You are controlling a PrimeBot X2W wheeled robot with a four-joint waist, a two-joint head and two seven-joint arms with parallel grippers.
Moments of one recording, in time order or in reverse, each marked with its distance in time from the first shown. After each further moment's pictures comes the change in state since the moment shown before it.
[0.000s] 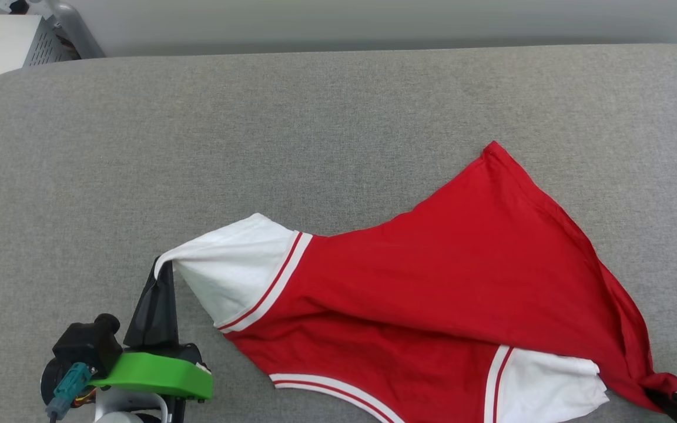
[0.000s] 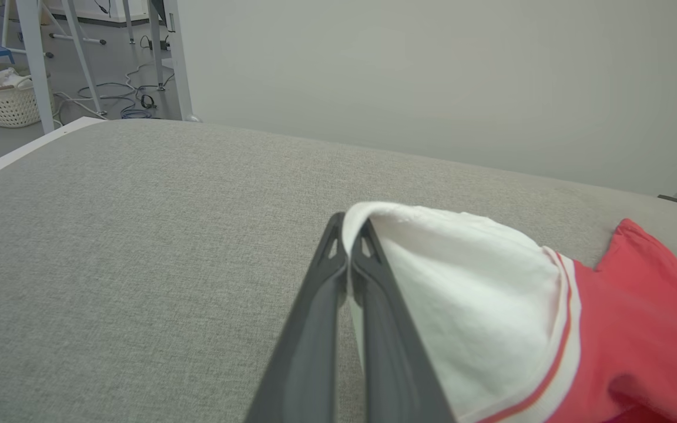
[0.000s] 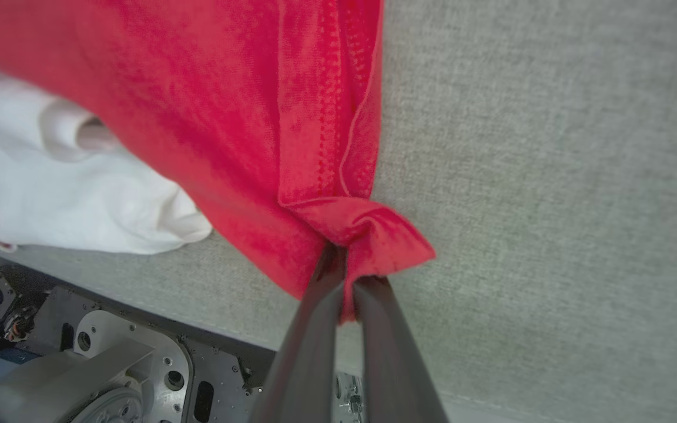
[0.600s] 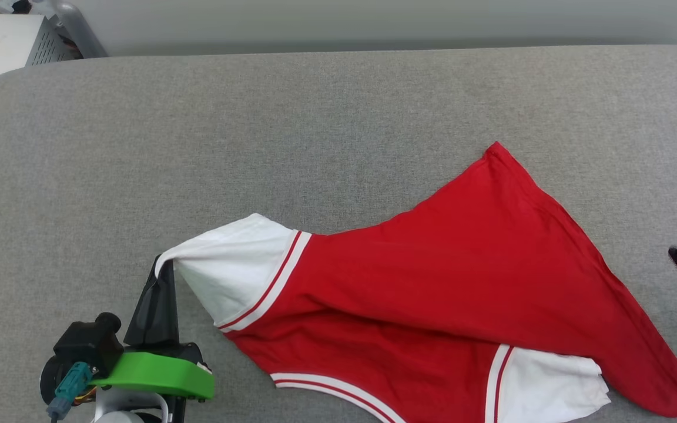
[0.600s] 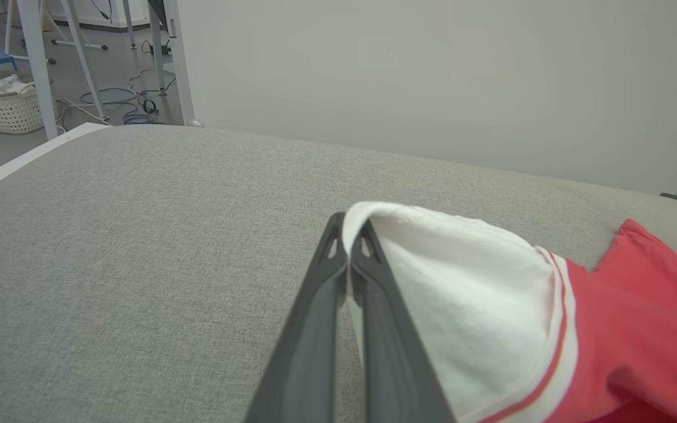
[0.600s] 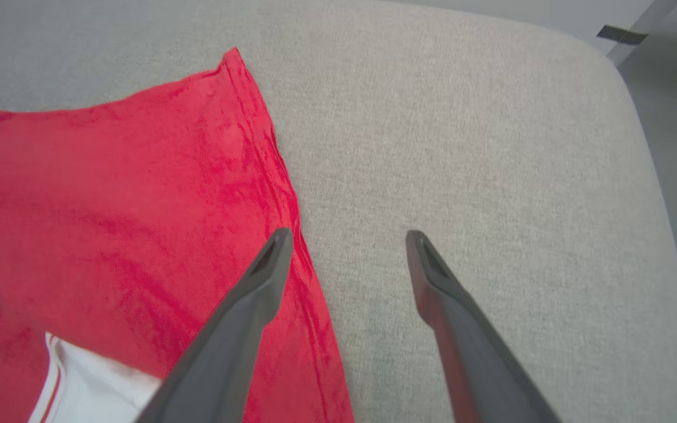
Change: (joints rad) left arm 0.002 0.013 -0.013 -0.012 0.000 0.014 0.003; right arm -0.028 0.145 -0.399 -0.257 -0.238 0.000 0.000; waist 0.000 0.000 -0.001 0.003
